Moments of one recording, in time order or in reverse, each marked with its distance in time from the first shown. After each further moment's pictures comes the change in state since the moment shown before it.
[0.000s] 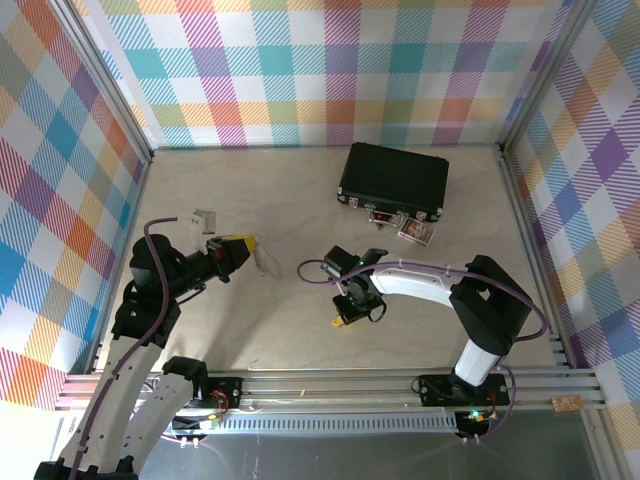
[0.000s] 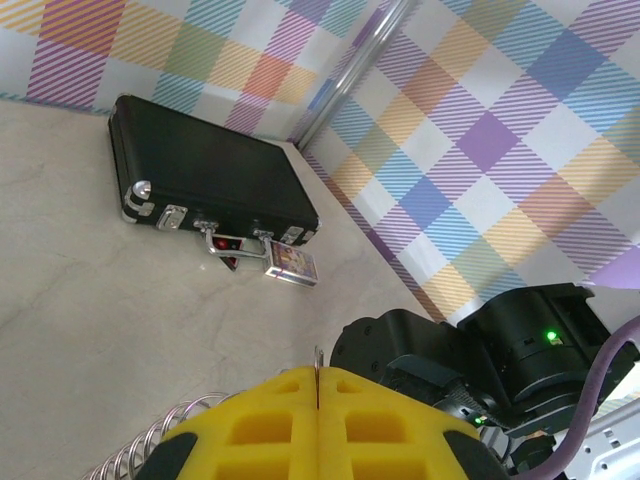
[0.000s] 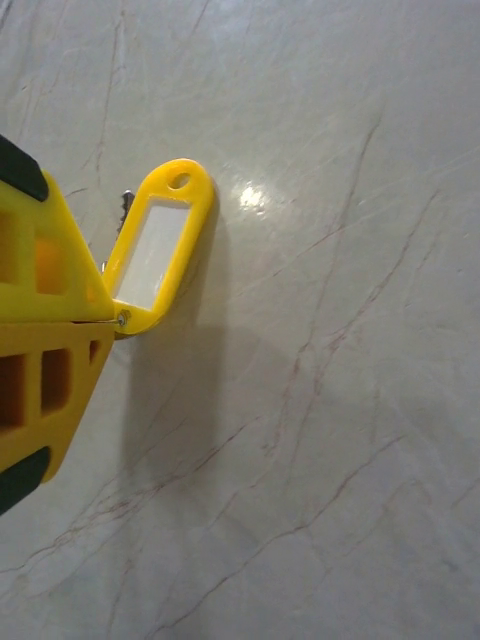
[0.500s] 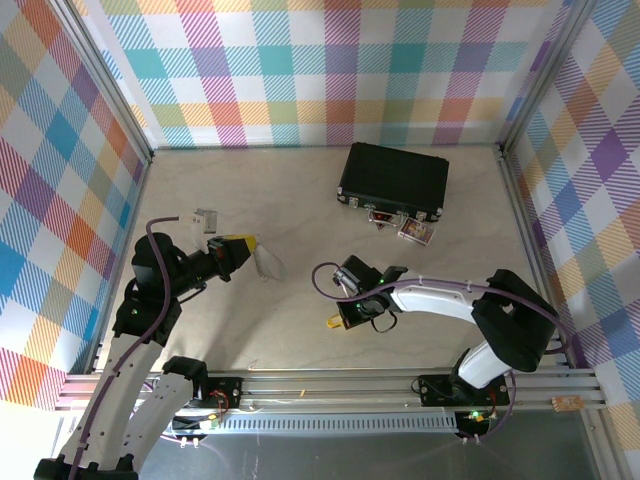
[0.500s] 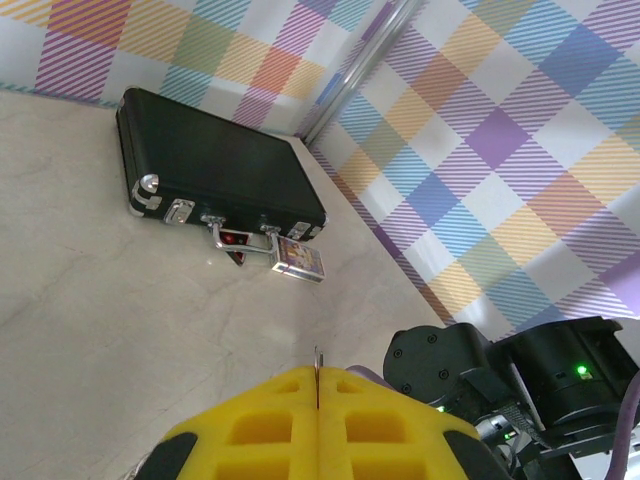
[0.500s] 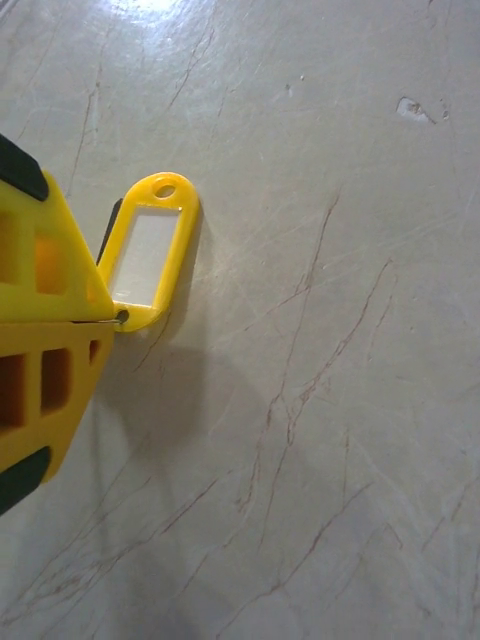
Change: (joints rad) left arm 0.000 0.014 0.000 -0.006 -0.007 0.005; right arm 0.000 -0.153 -0.230 0.320 -0.046 0.079
